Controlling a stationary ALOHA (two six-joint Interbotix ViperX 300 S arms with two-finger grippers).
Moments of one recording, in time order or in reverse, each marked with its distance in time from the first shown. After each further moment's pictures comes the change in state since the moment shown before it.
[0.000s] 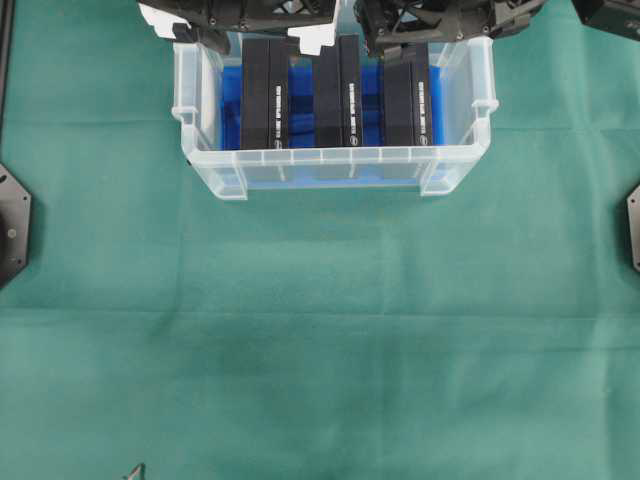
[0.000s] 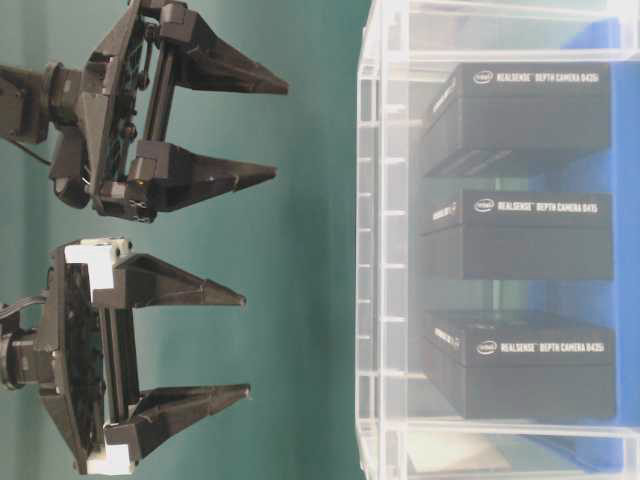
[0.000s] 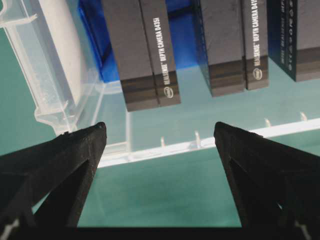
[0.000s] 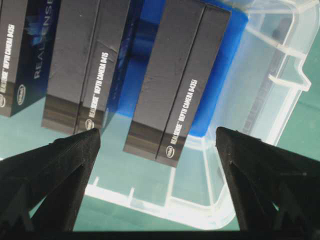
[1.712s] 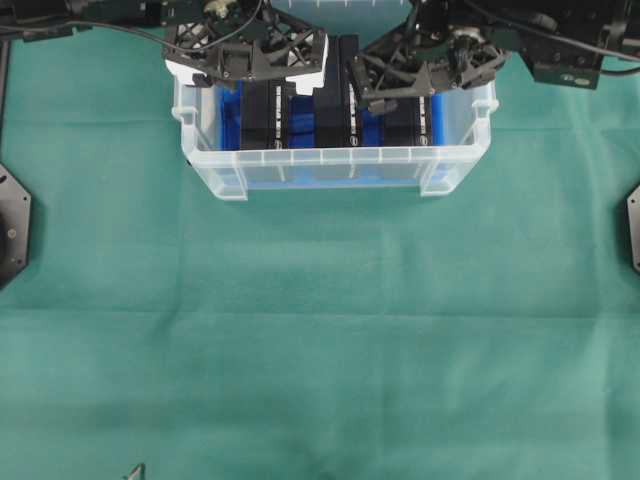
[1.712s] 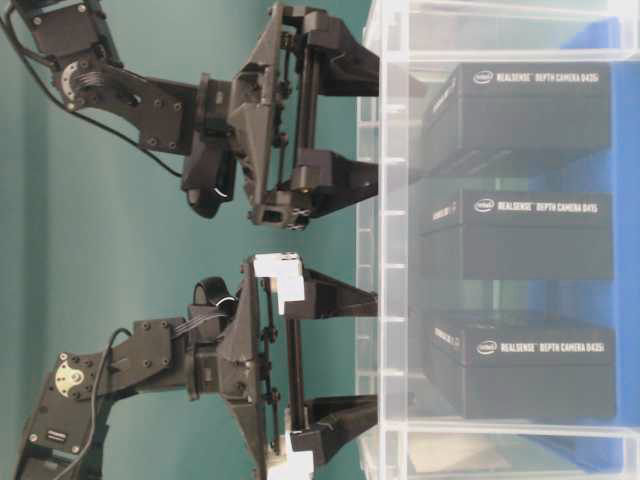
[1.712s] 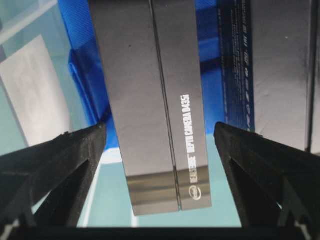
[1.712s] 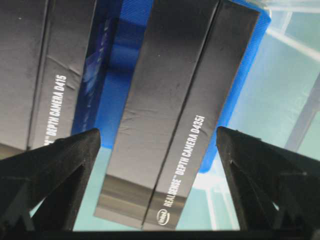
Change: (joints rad) left arm 0.035 -0.003 0.396 0.032 -0.413 -0.023; right arm 0.003 0.074 0.252 -0.011 -0.275 0.043
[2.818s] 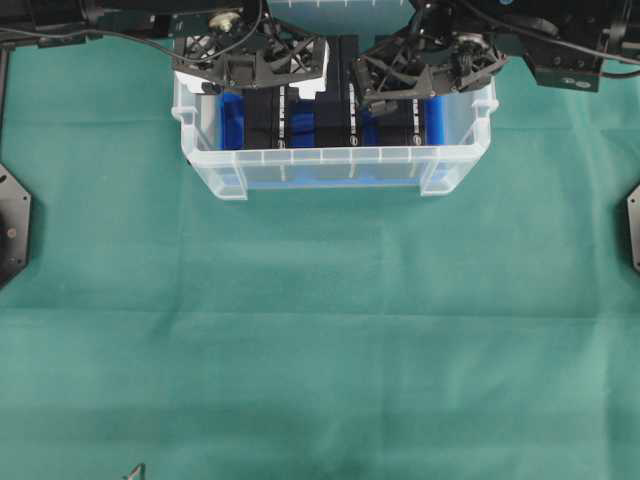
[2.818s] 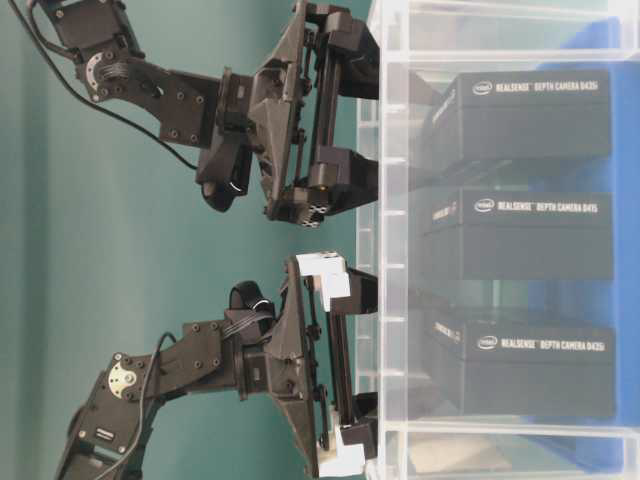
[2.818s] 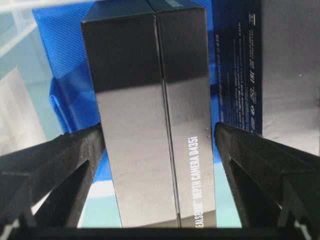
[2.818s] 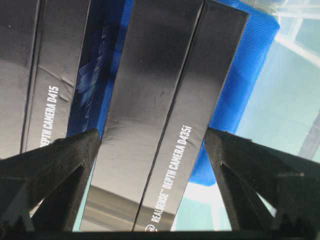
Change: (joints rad) left arm 0.014 0.034 0.071 -0.005 -0.087 -0.011; right arm -0.012 0.003 0.048 0.002 -0.067 0.005
